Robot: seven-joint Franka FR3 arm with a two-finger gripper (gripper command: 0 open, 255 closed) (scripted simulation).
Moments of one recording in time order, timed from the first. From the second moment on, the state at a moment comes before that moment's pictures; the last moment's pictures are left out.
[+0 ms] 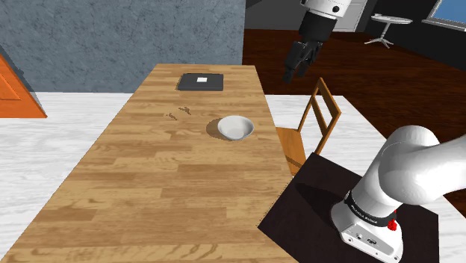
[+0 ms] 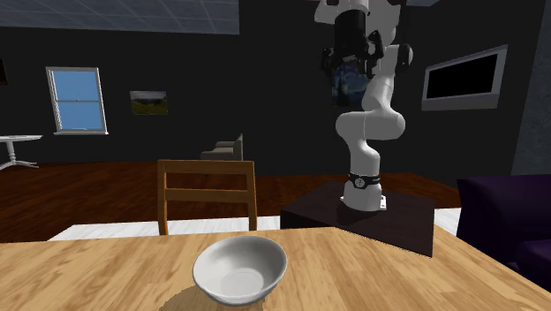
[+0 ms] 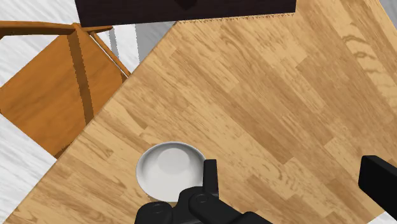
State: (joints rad) arm 0.00 -0.80 0.01 -2.35 0.12 1.70 0.02
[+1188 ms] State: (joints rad) arm 0.00 -0.38 -0.26 -2.42 0.26 2.14 -0.27
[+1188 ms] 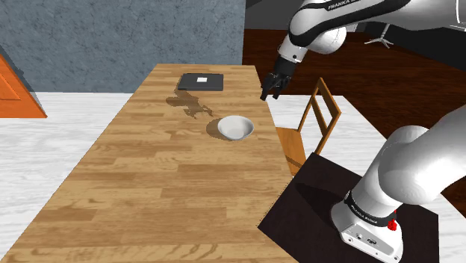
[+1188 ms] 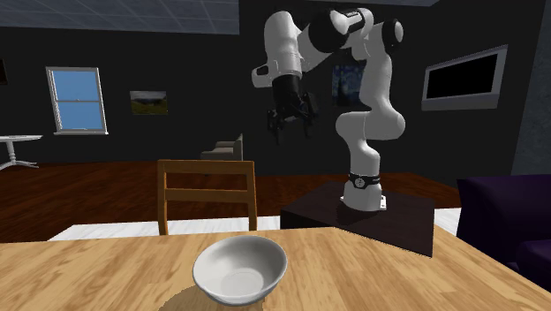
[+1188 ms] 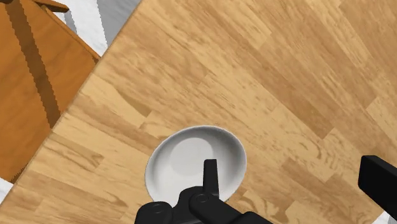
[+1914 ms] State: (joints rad) arm 0.02 0.07 -0.38 -2.22 0.61 2.24 -0.59
